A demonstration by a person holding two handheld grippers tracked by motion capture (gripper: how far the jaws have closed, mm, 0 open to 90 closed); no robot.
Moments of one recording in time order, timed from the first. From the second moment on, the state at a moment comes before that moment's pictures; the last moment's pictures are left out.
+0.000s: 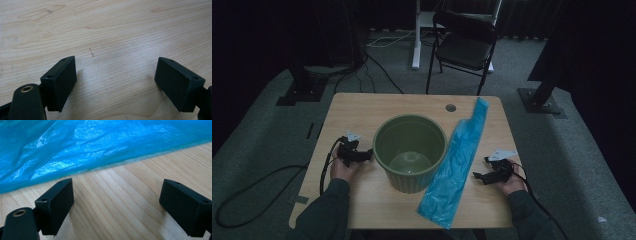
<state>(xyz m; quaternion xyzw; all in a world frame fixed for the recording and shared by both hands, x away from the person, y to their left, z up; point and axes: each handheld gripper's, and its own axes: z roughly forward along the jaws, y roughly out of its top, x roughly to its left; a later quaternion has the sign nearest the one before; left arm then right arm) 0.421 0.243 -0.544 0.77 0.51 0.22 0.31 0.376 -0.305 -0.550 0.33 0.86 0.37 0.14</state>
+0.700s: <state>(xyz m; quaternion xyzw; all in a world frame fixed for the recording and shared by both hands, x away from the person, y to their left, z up) 0.418 0.242 -0.538 0.78 0.49 0.21 0.32 0.371 -0.294 -0.532 0.34 0.86 0.36 0.11</state>
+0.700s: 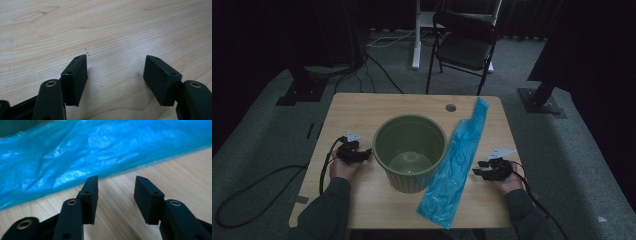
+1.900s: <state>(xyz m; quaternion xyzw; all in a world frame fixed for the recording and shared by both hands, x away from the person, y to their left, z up) 0.377 0.222 -0.478 0.83 0.33 0.14 0.43 0.373 -0.223 -0.471 0.25 0.85 0.44 0.10</state>
